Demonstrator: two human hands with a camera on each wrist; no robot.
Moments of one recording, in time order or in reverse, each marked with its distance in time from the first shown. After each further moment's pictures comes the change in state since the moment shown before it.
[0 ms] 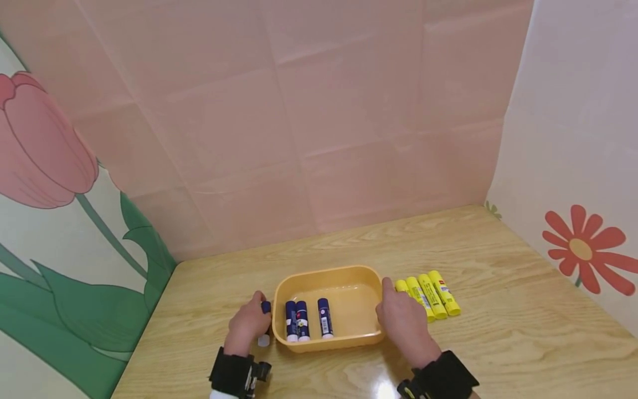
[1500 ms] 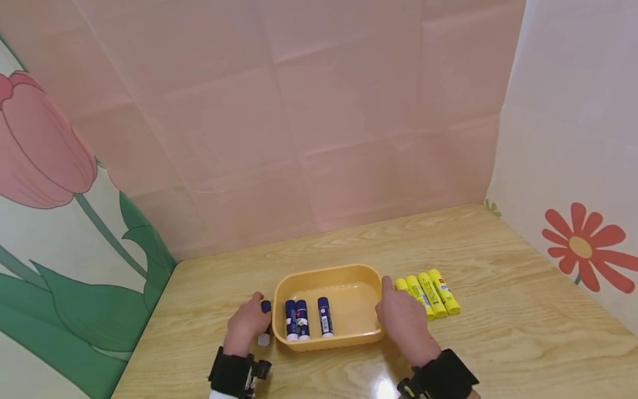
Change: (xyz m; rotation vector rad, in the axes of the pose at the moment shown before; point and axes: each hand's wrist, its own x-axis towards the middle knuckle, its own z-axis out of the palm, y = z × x) left_hand -0.006 0.006 -0.007 0.062 -0.014 -0.032; right_hand 0.001 0.000 0.002 -0.007 -0.004 0.008
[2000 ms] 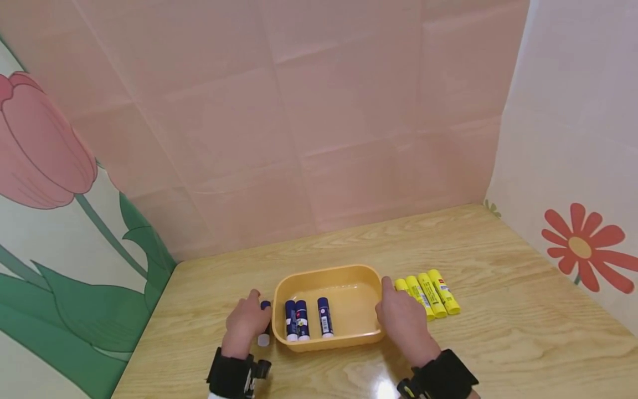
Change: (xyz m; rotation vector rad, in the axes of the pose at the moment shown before) left_hand -0.004 0.005 -0.005 0.055 0.087 0.027; right_hand -0.001 -0.002 -0.003 0.009 -0.005 0.014
